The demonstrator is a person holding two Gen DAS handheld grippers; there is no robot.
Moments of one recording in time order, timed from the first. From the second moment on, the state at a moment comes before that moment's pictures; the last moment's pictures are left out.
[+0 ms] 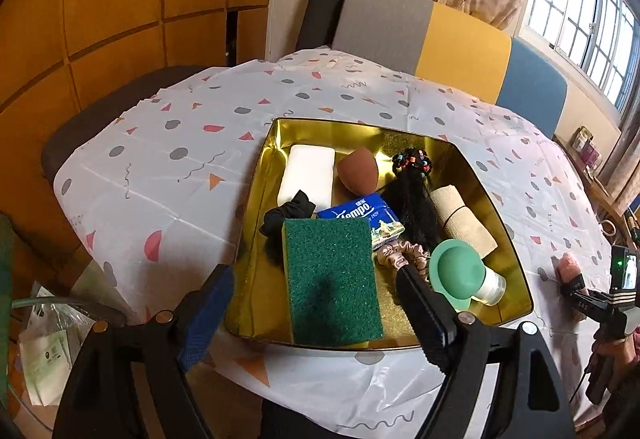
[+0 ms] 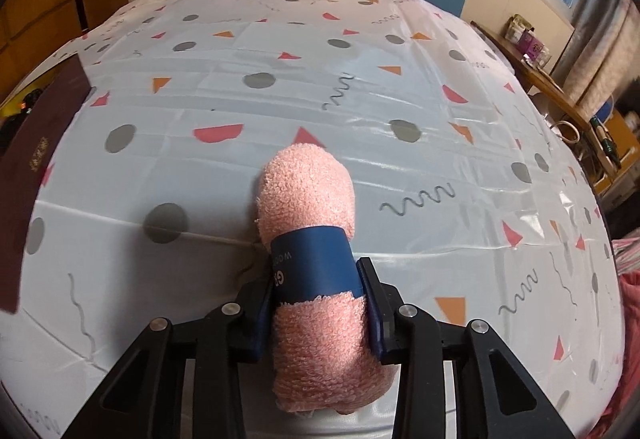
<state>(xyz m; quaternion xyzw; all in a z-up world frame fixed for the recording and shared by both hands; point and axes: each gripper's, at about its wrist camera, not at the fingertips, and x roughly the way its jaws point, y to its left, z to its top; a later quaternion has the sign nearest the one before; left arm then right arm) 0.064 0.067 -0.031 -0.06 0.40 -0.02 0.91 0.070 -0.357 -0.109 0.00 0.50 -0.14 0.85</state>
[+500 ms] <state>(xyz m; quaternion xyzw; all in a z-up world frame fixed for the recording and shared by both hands) 0.055 0.085 -0.030 -0.08 0.39 -0.01 0.91 0.077 -0.279 -0.043 0.03 0.44 -0.04 0.89</state>
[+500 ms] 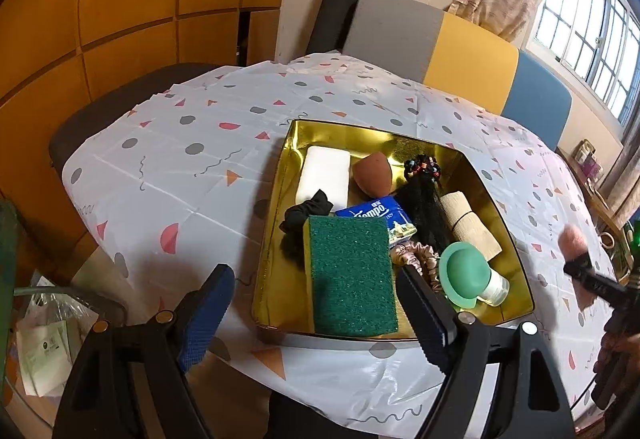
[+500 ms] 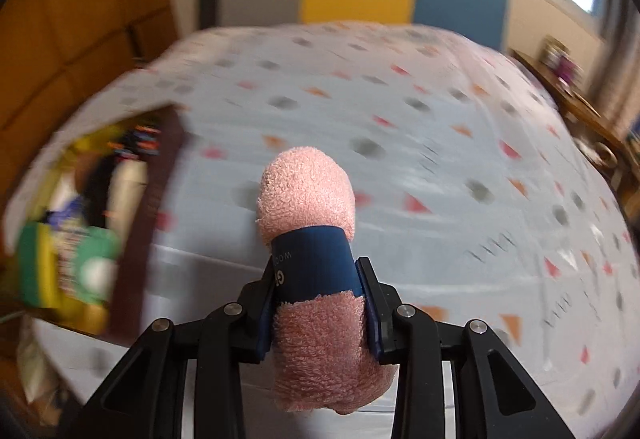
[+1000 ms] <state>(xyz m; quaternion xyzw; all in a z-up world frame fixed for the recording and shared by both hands) 0.053 0.095 -0.024 -0.08 0.39 0.01 0.92 0.138 -0.071 -0.033 -0.02 0.44 0.16 0.88</state>
